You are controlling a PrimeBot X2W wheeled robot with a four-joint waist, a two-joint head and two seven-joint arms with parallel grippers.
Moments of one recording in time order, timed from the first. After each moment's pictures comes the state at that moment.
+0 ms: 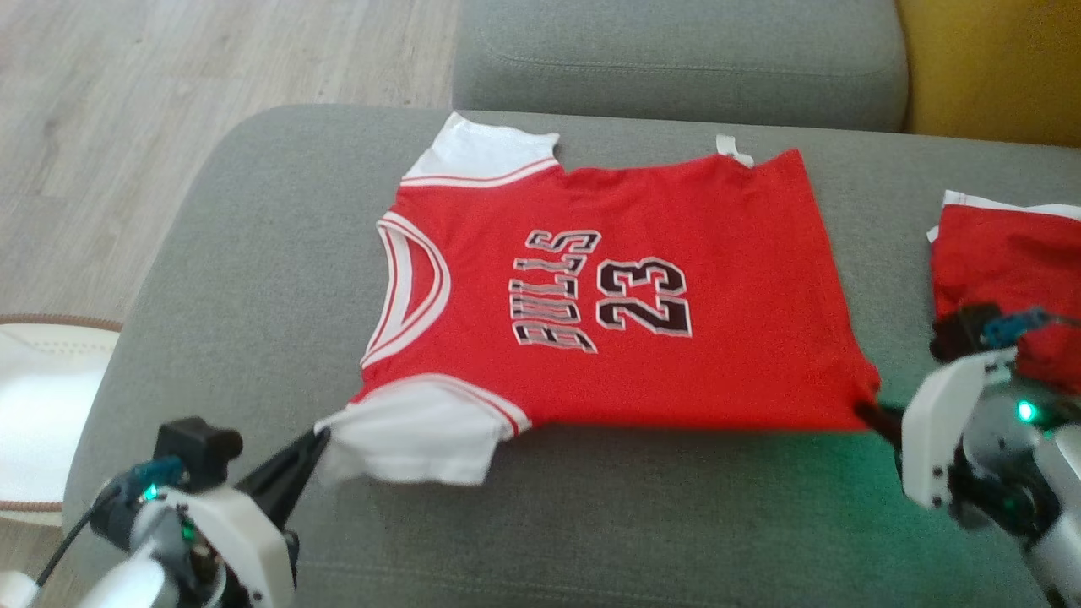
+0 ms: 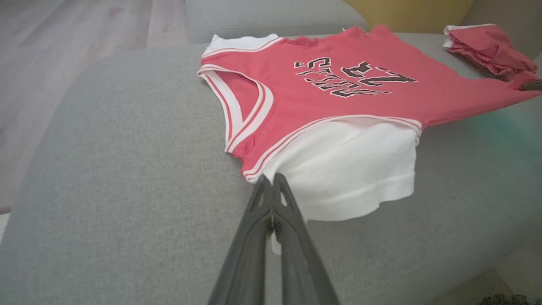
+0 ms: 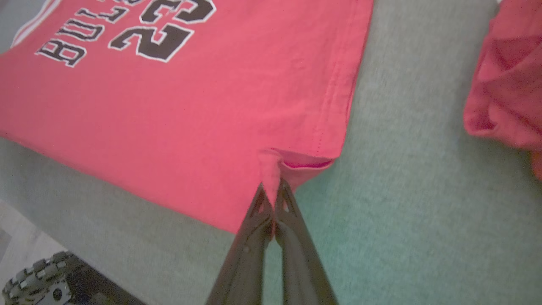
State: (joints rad) left arm -0.13 0.54 -0.55 0.24 -0.59 -0.11 -0.03; right arm -0.32 -0.52 0.44 0.42 0.73 0.13 0.61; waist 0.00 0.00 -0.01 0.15
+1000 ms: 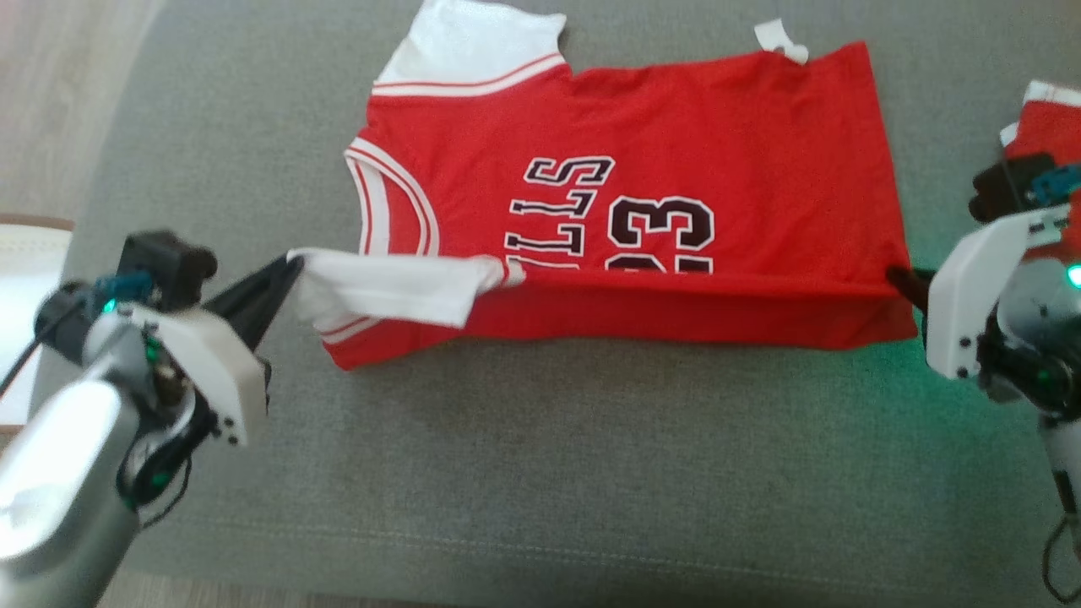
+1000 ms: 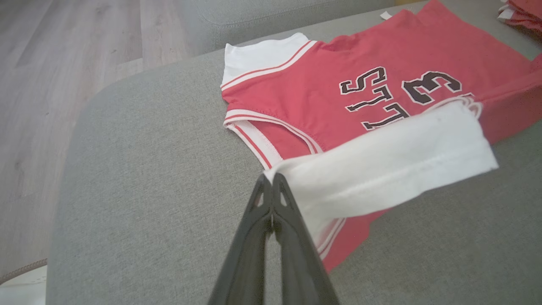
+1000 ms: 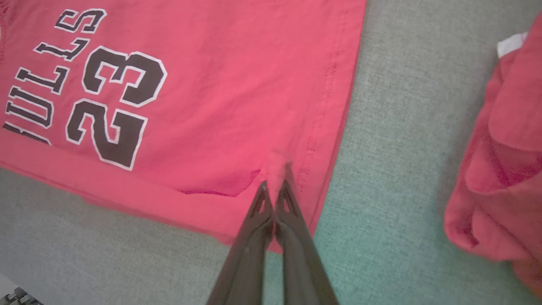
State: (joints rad) left arm -0.44 0.59 -0.58 0.21 -0.58 -0.12 0.13; right arm -0.42 -0.43 0.18 0.20 0.52 0.13 0.92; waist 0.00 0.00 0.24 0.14
